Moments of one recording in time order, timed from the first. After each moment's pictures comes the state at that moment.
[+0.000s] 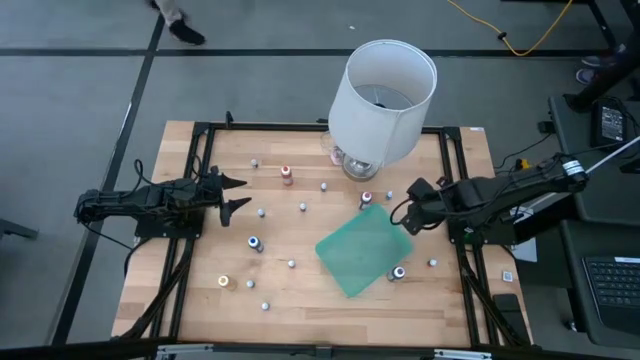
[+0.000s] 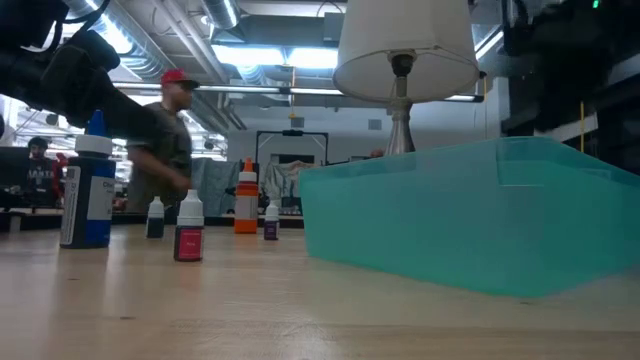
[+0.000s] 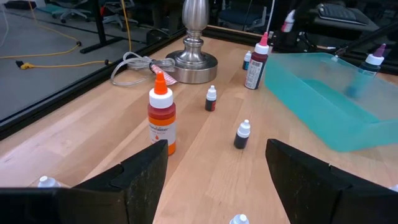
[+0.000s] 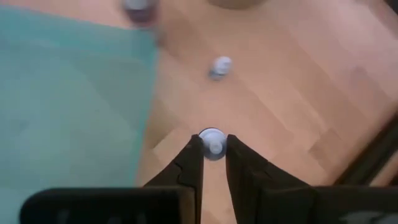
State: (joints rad) left arm 0.04 0.02 0.11 -0.37 -0.32 -0.20; right arm 0.28 1.09 0.90 -1.17 0.41 0.94
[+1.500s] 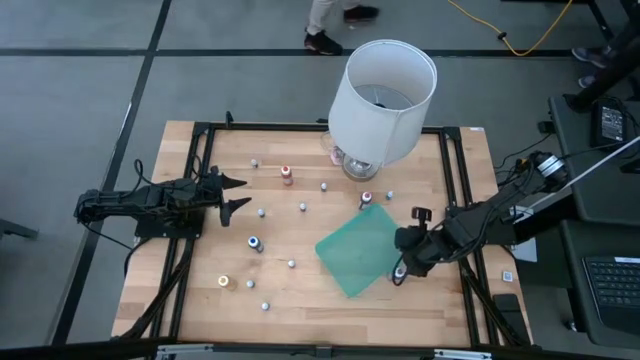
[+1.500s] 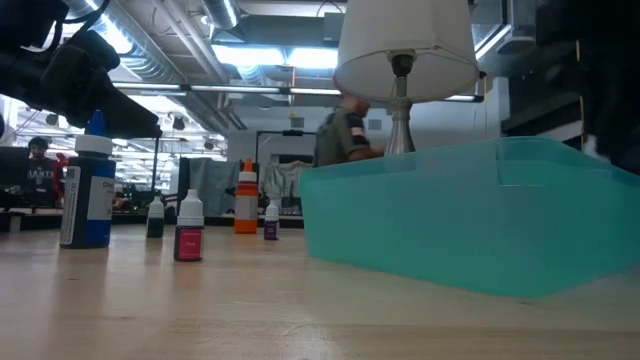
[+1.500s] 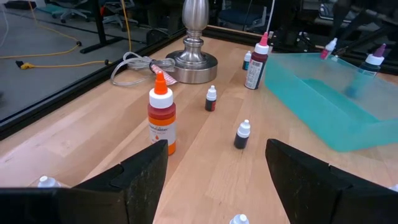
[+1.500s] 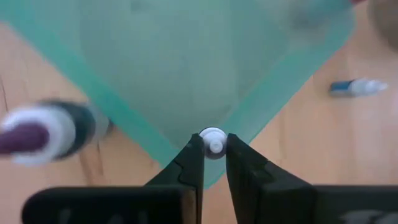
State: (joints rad) left arm 0.04 0.02 0.11 -0.37 -0.32 -0.20; right arm 0.59 1.30 0.88 -0.97 0.32 0.67
